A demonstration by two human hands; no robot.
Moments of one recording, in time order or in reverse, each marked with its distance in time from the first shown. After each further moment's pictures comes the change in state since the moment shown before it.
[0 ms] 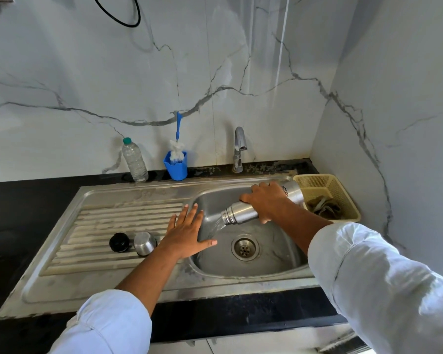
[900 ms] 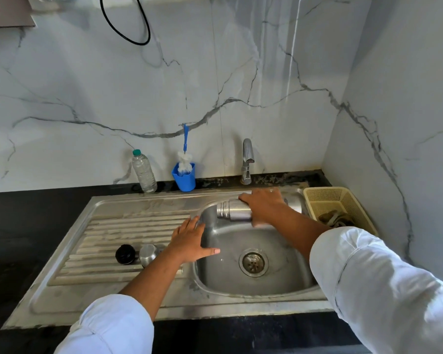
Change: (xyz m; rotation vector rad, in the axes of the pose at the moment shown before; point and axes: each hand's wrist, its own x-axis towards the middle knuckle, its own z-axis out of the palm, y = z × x) left_hand 0.017 -0.004 -0.012 -0.158 -0.005 -0.073; right_hand 0.039 0.001 -0.008 0.286 0.097 0.021
